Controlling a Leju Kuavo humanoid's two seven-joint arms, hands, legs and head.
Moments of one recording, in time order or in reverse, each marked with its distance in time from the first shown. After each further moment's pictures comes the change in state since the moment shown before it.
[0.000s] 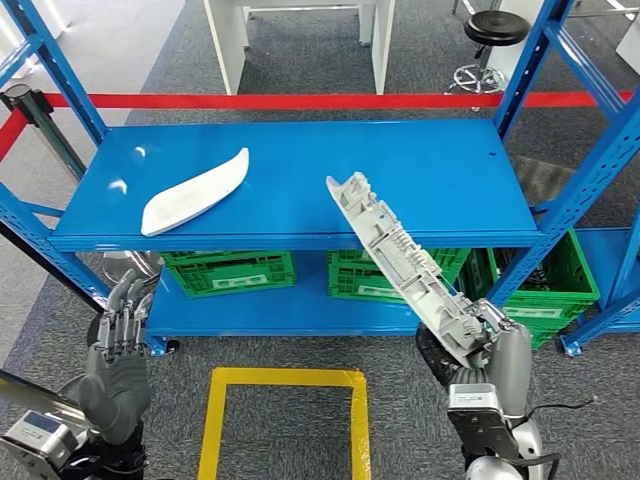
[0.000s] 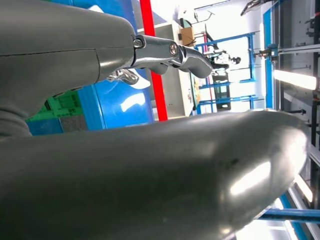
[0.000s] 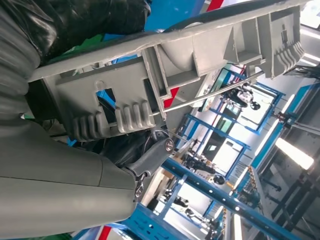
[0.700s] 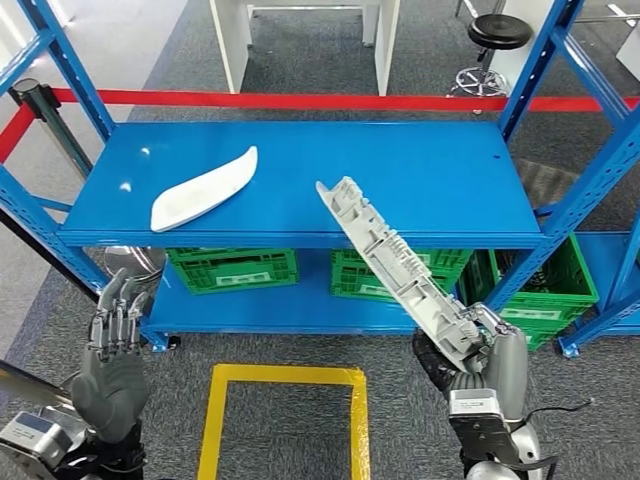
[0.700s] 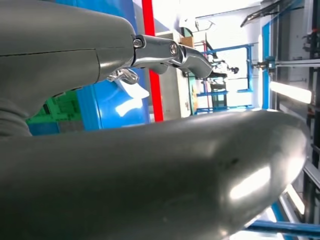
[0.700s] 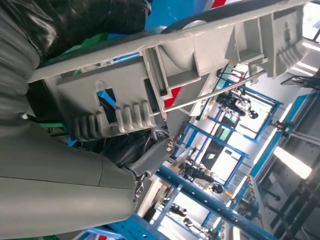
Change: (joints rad) left arm 0.002 0.000 -0.001 -0.001 0.019 0.007 -0.008; right arm 0.016 0.005 0.005 -0.005 -0.018 0.026 -0.001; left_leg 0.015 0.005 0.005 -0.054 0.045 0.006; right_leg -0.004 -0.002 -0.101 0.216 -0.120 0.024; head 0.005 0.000
